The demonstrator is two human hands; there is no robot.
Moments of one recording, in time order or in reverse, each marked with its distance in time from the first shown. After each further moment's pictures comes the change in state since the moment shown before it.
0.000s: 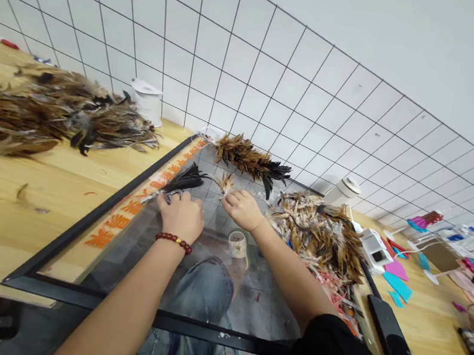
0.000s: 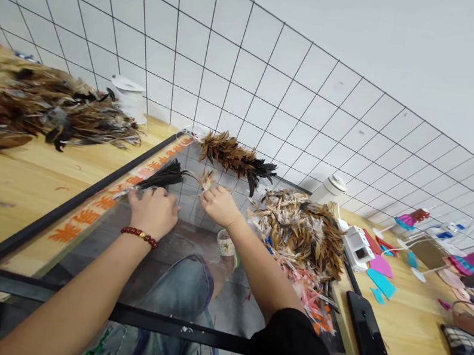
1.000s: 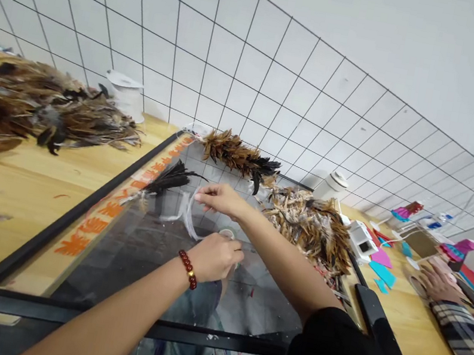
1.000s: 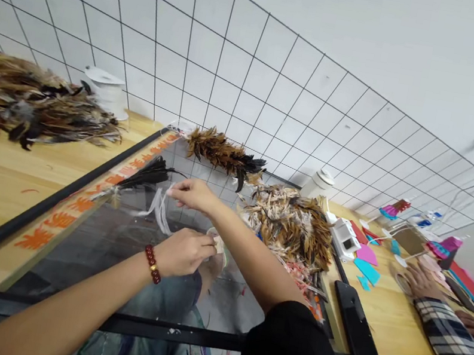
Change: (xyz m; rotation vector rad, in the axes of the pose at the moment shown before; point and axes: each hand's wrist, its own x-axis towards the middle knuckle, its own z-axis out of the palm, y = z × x) left_hand -0.032 0.059 0.008 -0.281 -0.190 1.029; right_hand 0.033 -0.008 -0.039 1.254 -0.101 0.684
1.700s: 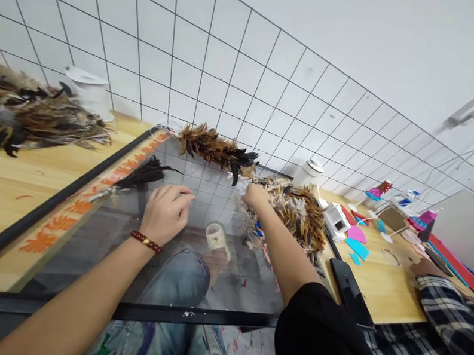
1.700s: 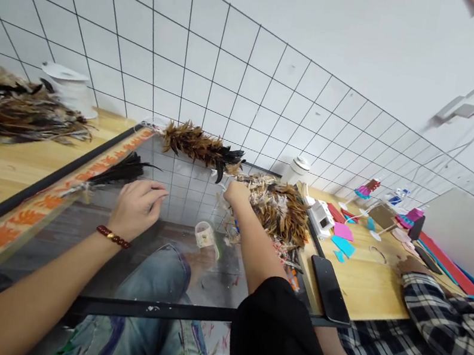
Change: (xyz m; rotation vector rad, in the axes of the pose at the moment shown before) left_hand -0.014 -0.046 -0.011 0.138 0.653 -0.490; right_hand -0.037 0.086 -0.101 -0.589 0.483 0.482
